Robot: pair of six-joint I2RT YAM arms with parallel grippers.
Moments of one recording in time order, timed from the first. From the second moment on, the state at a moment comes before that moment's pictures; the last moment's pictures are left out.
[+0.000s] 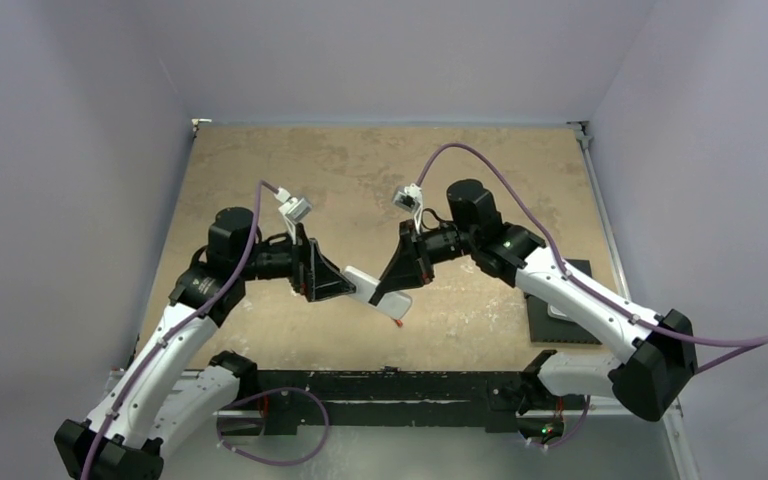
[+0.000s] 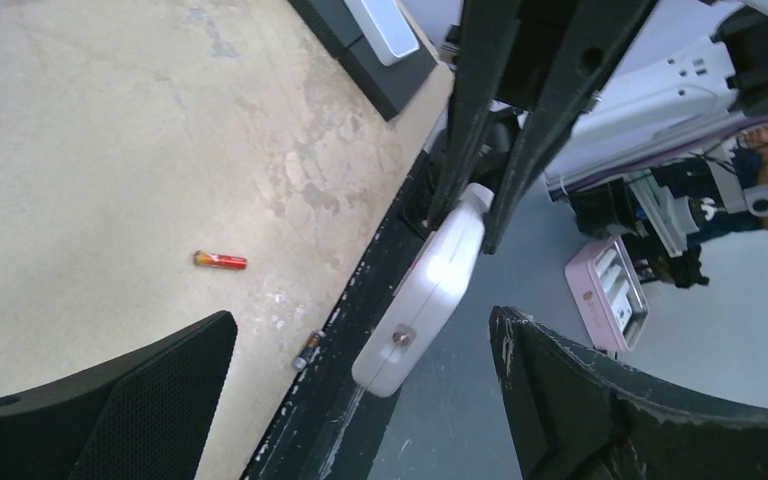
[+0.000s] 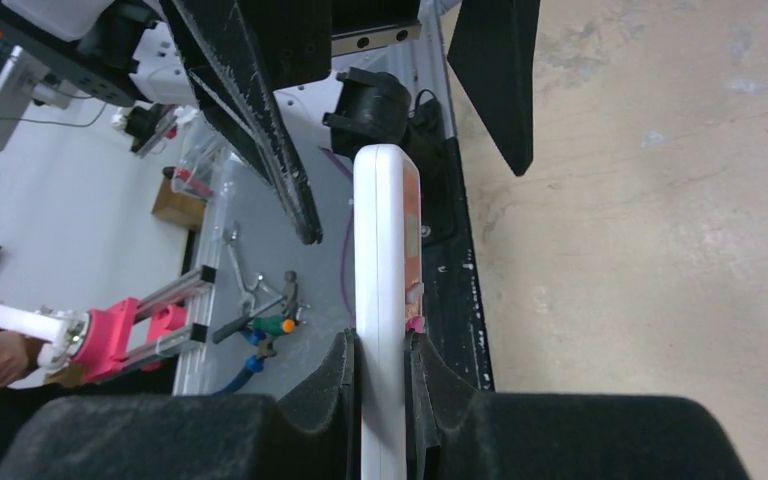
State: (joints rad) left arm -0.36 0.81 0.78 -0.39 0.87 -0.43; right arm 0.71 1.24 1.03 -0.25 -0.94 0.32
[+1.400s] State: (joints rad) left arm -0.44 0.74 0.74 -0.25 0.98 -0.52; right arm 0.68 1.24 1.02 -0.12 -0.99 0.45
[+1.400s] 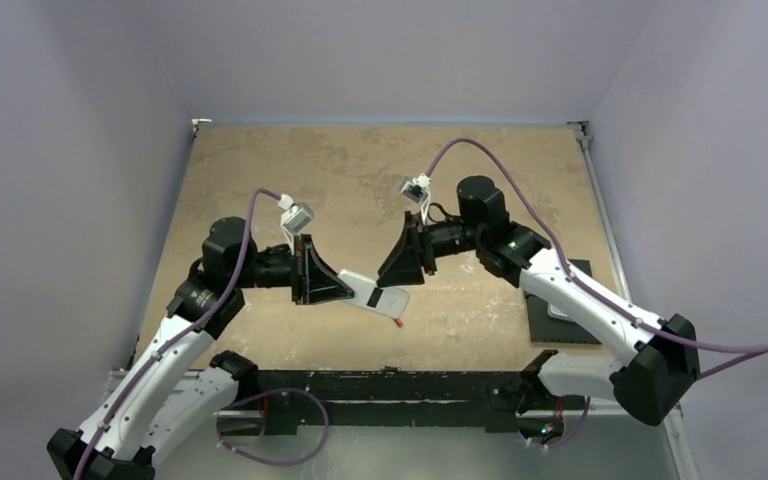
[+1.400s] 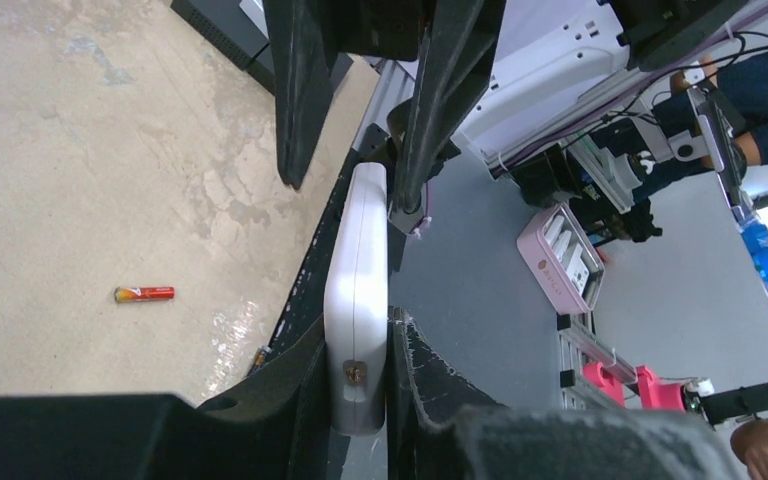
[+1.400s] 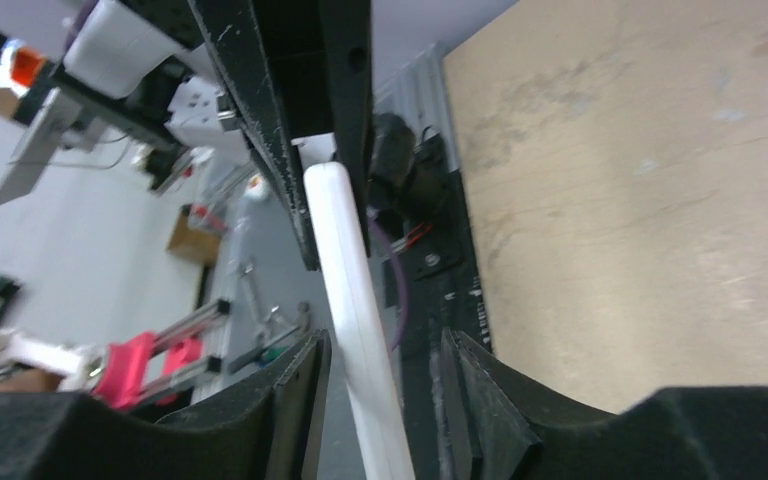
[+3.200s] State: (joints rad) left arm -0.44 0.57 0.64 -0.12 0.63 -0.86; right arm 0.75 0.90 0.68 0.14 -0.45 0.76
